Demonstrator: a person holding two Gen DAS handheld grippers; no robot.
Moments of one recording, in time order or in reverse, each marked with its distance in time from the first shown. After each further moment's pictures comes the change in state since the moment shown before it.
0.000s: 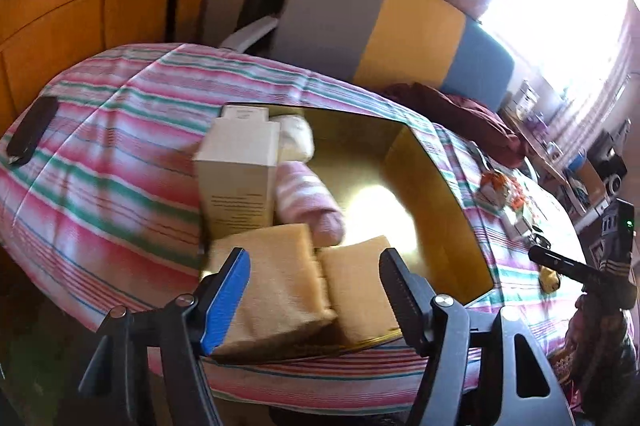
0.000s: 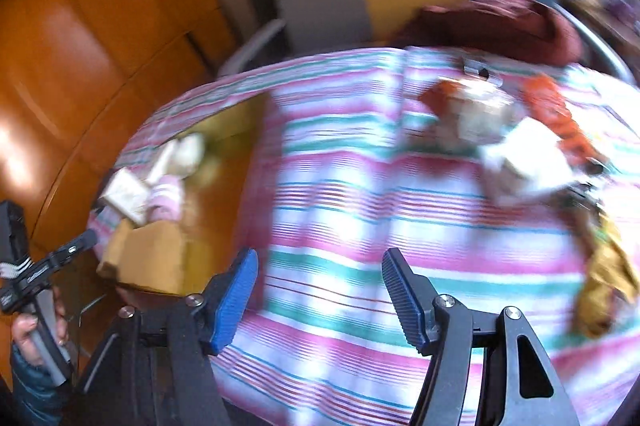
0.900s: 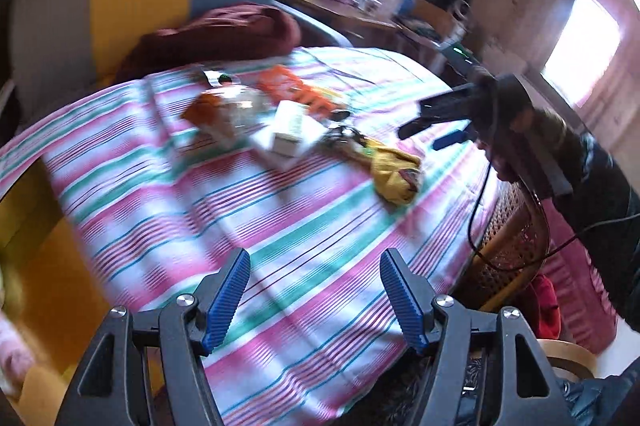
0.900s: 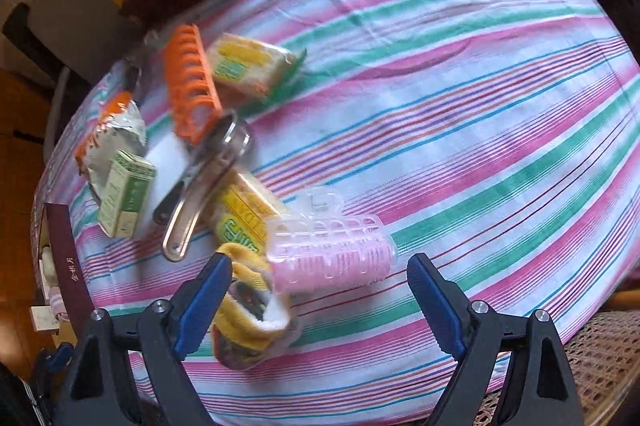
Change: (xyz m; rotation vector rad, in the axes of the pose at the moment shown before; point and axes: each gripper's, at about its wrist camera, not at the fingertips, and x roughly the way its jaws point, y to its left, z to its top) left arm 0.089 -0.299 -0.030 0.627 0.283 -0.463; right arm -0.054 -0.270 0.026 0.526 0.323 -0.308
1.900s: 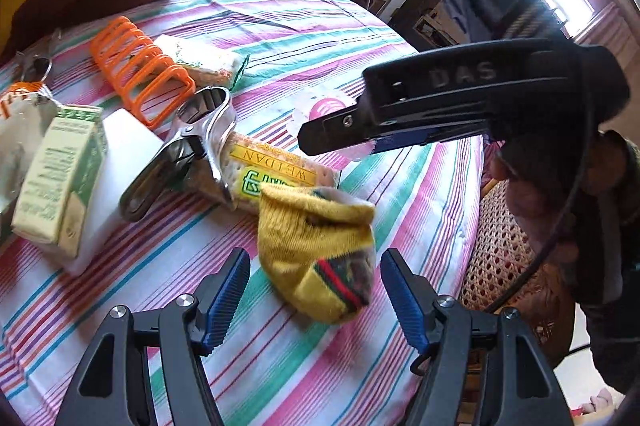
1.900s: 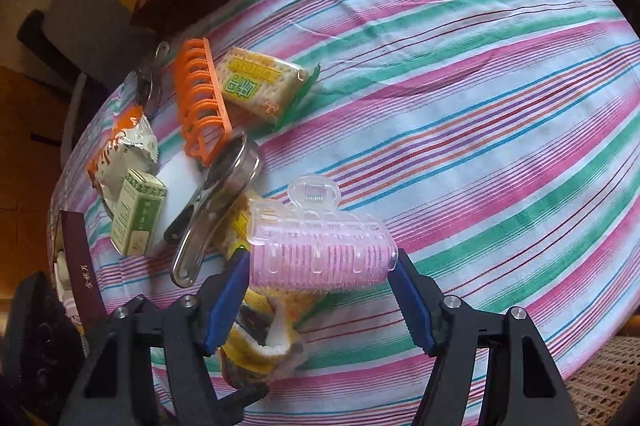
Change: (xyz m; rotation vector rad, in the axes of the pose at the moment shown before) left arm 0.170 -0.060 0.072 0.025 0.192 -0.233; right arm -0.023 -0.024 -0.008 -0.025 -0.048 0.090
